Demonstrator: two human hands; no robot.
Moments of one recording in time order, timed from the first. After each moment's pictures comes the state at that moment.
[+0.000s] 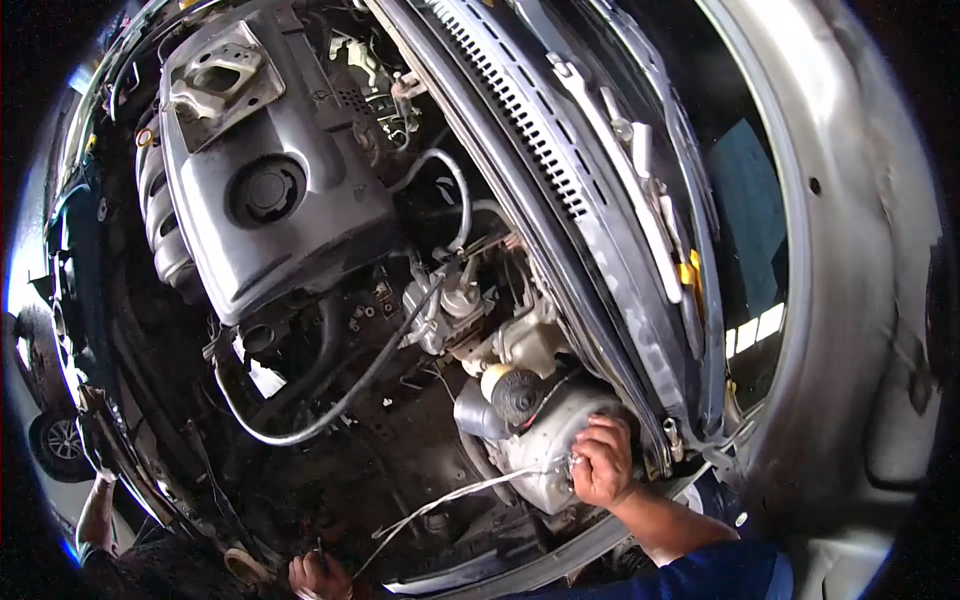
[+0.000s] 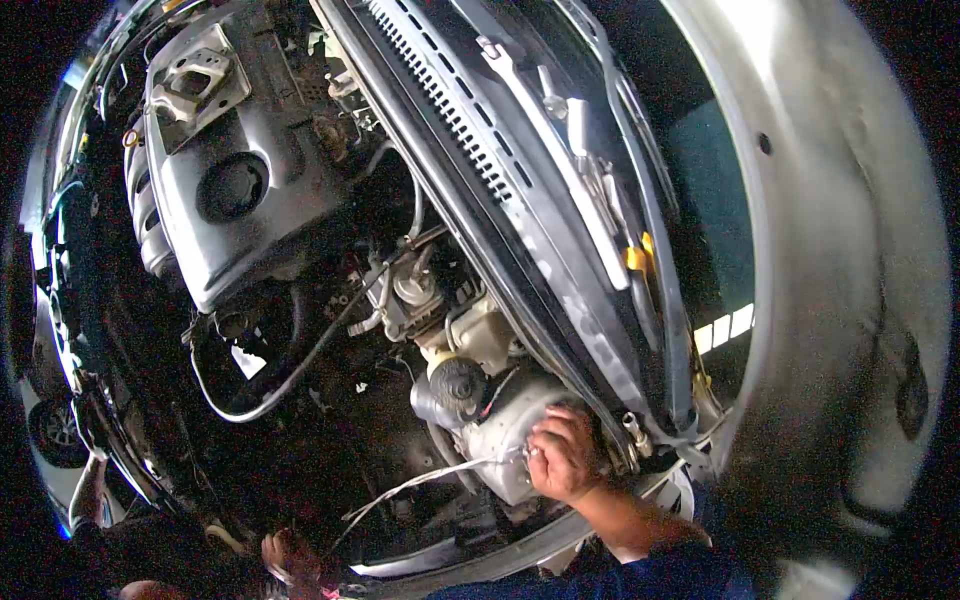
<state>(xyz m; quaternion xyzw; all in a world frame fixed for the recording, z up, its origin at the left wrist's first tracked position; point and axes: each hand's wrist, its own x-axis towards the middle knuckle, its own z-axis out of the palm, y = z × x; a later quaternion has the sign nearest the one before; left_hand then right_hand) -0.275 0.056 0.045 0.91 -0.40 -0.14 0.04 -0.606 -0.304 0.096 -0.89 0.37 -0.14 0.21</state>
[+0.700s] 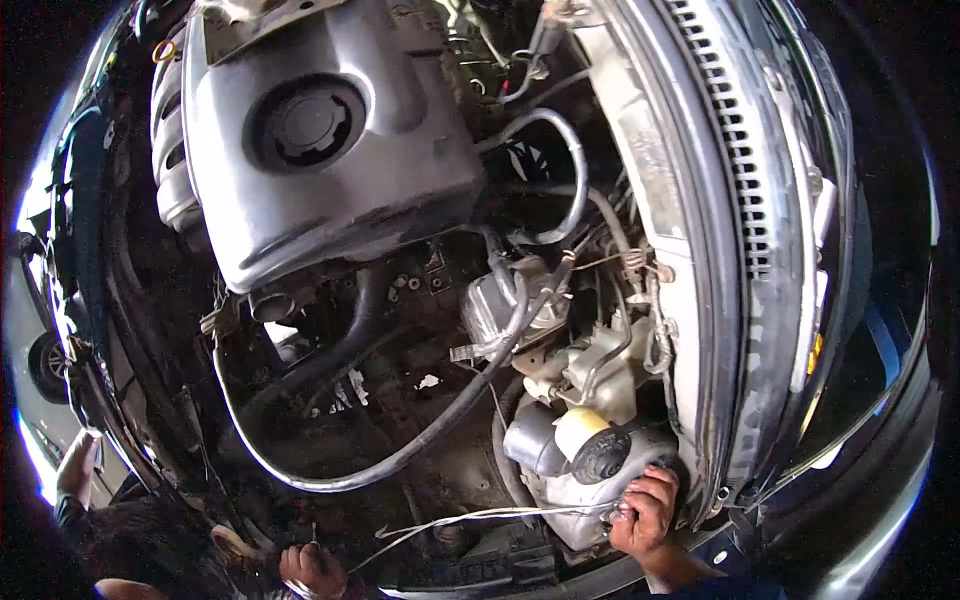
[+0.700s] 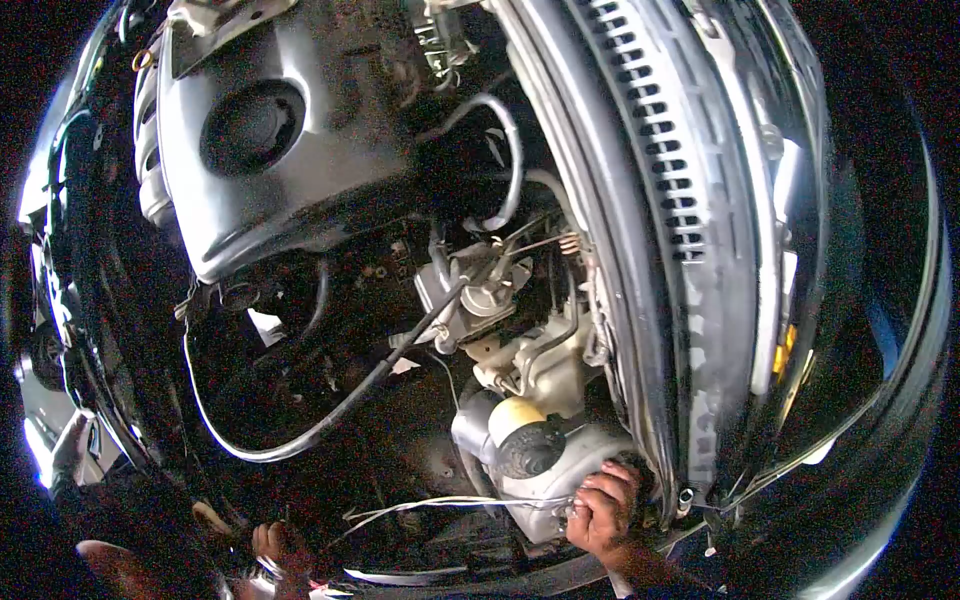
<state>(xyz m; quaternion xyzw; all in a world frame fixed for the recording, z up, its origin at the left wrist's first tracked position) -0.270 0.045 0.046 0.90 -0.42 -0.15 0.01 -0.609 -0.302 0.092 -0.89 0.39 -0.09 0.23</state>
